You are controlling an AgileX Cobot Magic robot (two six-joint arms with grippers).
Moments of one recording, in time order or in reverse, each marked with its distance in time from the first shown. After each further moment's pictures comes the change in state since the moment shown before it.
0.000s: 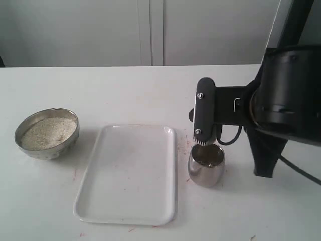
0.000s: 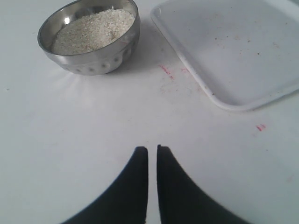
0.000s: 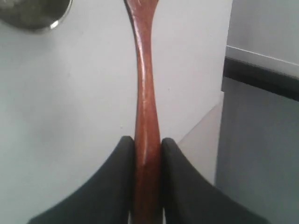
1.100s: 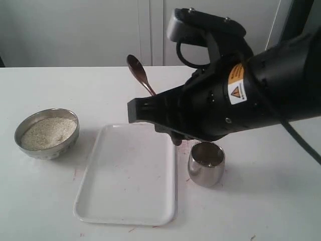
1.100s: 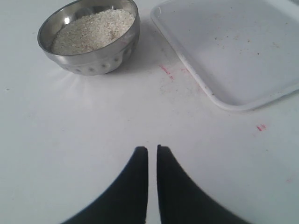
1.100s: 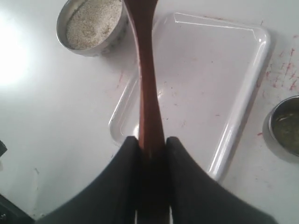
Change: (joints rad) left arm 0.000 0.000 0.000 0.000 0.000 0.000; right arm 0.000 -0.111 -0.078 0.803 -0.442 0.706
